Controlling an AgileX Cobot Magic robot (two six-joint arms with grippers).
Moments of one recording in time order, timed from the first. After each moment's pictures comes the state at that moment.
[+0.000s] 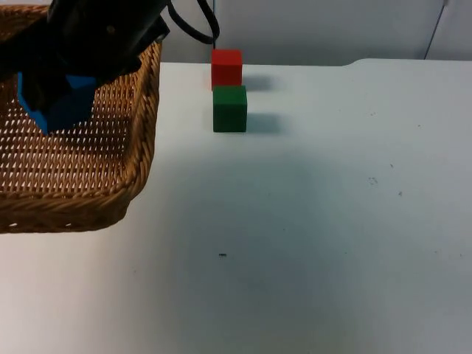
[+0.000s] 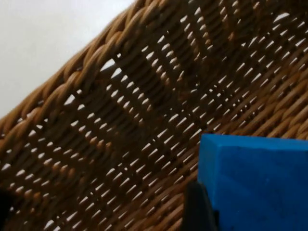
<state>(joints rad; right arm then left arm) 0.85 2.33 -2.08 0.20 0.74 -0.13 0.38 1.31 -0.56 -1.00 0.80 0.86</state>
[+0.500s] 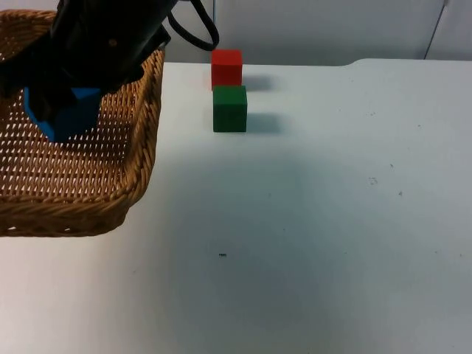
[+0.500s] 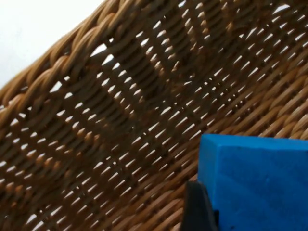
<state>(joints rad) 0.86 2.34 -2.08 0.17 0.74 -0.13 0.38 1.31 -0.56 -1.00 0.80 0.86</state>
